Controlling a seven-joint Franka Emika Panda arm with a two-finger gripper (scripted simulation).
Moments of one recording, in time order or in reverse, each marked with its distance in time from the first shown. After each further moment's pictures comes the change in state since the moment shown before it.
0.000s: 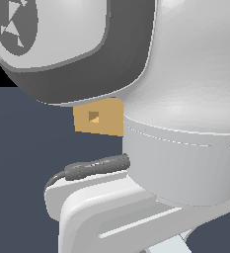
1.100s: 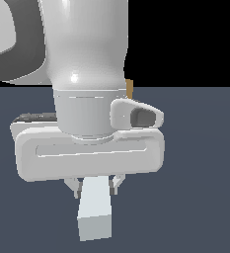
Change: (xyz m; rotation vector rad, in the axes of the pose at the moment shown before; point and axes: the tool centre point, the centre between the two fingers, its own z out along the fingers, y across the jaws) arm 0.088 -0.056 -0.016 0.002 0.001 0.199
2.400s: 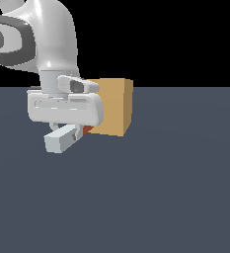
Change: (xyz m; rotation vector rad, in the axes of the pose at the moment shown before) arm 0.166 -0.080 -0.031 -0.001 -0.001 0.354
